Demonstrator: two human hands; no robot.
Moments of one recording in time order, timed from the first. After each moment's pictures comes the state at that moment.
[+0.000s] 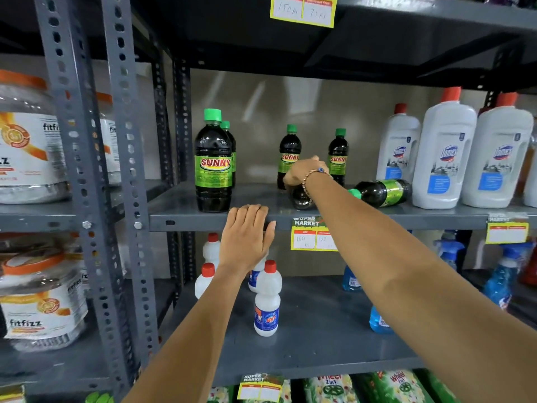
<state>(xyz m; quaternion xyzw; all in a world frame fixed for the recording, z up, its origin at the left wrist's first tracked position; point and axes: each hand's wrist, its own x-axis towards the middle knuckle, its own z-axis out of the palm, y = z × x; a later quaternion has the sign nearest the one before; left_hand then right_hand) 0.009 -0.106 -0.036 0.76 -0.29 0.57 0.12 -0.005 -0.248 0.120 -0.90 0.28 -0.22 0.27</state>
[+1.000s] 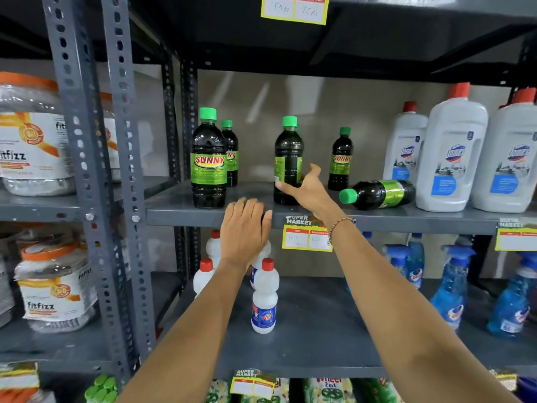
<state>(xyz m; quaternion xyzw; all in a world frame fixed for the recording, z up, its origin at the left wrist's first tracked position) 0.001 -0.127 -0.026 0.81 -0.22 0.53 0.12 -0.030 -0.277 0.066 -0.82 0.02 -0.27 0.50</state>
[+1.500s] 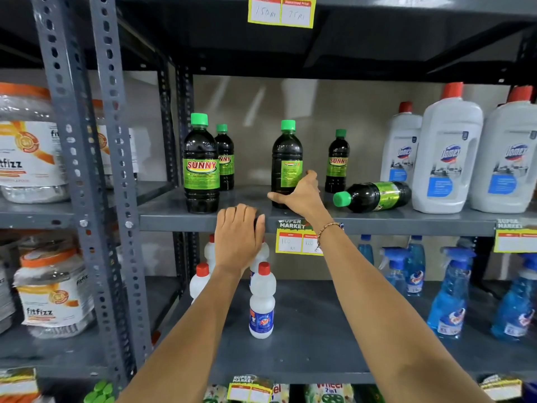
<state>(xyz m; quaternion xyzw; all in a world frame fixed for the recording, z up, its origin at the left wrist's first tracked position) -0.002 -0.130 -0.028 0.81 -0.20 0.53 0.15 -0.020 -0.281 0.062 -0.85 0.07 -0.32 0.42</state>
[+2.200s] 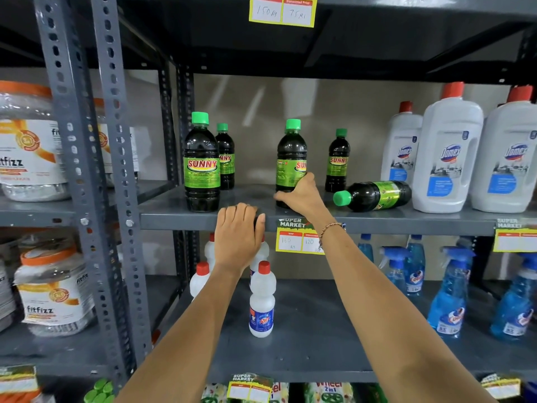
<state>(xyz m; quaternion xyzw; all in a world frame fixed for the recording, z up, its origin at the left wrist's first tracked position) -0.002 -0.129 -0.030 0.80 -0.21 0.54 0.16 -0.023 -0.278 0.062 -0.85 0.10 -0.31 0.41</state>
